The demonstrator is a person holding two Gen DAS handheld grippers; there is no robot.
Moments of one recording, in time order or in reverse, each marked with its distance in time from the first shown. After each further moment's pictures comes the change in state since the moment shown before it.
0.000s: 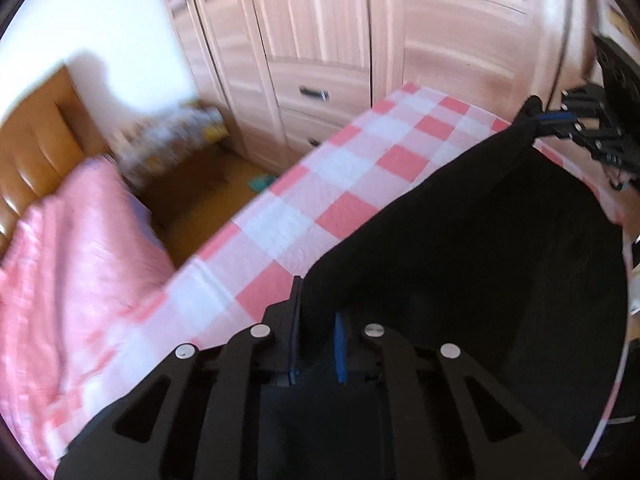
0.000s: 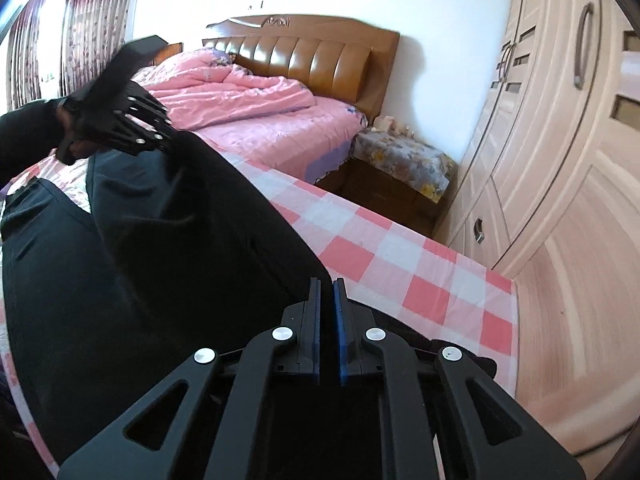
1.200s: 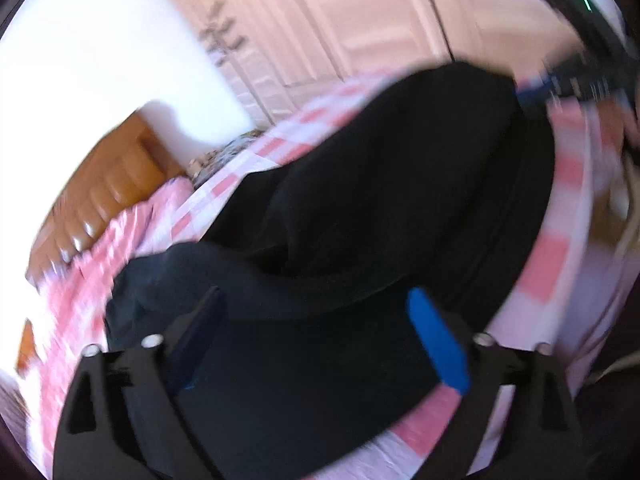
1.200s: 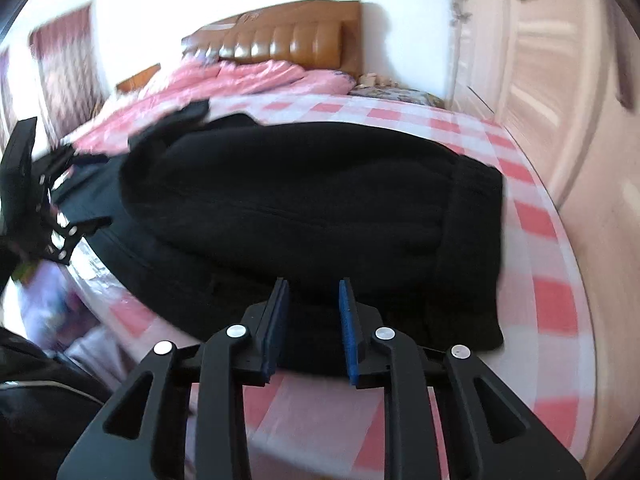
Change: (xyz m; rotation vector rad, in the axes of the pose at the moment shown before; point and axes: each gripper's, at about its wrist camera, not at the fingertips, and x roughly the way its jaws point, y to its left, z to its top) left arm -0.115 -0.254 -0.197 -0.028 -0.138 0.311; right arm -0.117 0.104 -0.192 0.328 0.059 0.039
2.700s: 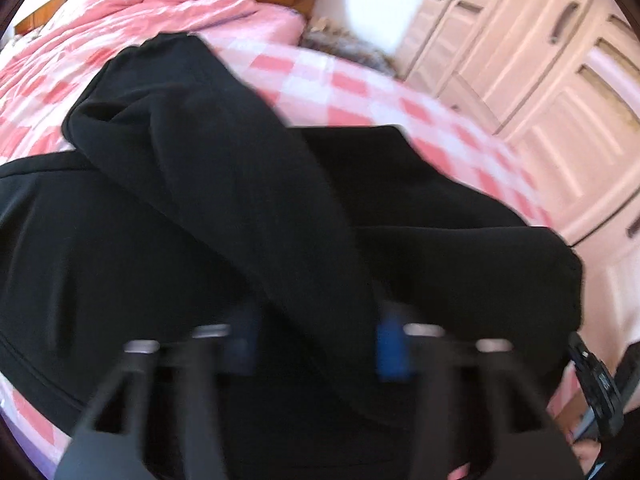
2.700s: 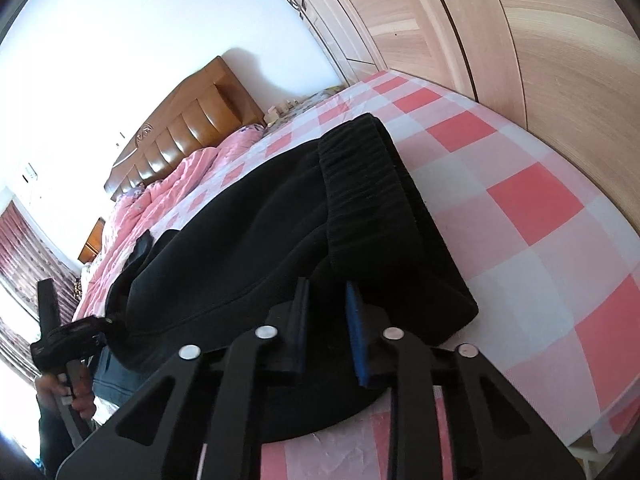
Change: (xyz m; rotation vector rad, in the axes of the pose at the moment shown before) left arm 0.076 0.098 0.006 -0.938 0.296 -0.065; right arm 0.016 -0.059 0.004 0.565 -0.130 0.006
